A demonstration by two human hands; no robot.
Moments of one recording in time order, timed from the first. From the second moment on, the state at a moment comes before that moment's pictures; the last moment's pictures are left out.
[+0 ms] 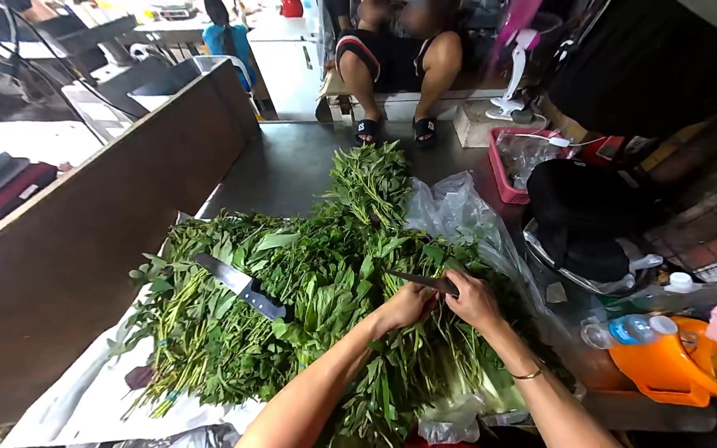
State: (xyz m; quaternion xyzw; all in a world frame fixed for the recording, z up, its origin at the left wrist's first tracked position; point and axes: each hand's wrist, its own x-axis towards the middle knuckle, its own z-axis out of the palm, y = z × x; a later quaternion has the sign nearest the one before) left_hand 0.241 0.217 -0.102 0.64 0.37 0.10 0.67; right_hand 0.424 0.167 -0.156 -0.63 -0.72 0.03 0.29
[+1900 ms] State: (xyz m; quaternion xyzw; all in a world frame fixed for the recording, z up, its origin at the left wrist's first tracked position) left_hand 0.243 0.123 -0.041 0.79 0.50 0.20 0.30; right_hand 0.415 0.090 -0.084 -0.50 -0.71 0.30 0.40
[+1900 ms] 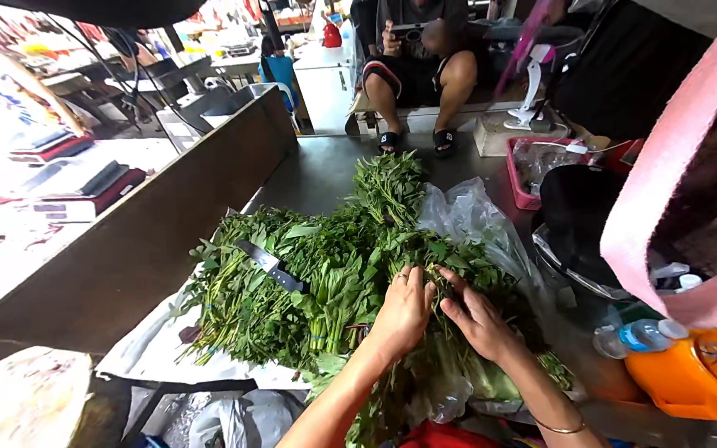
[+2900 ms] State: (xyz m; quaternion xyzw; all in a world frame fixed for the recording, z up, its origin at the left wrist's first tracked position) left_hand 0.236 0.100 -0.034 0.80 0.51 0.24 0.20; right_hand 0.449 0.082 -0.086 -0.49 -0.71 0.29 0.42
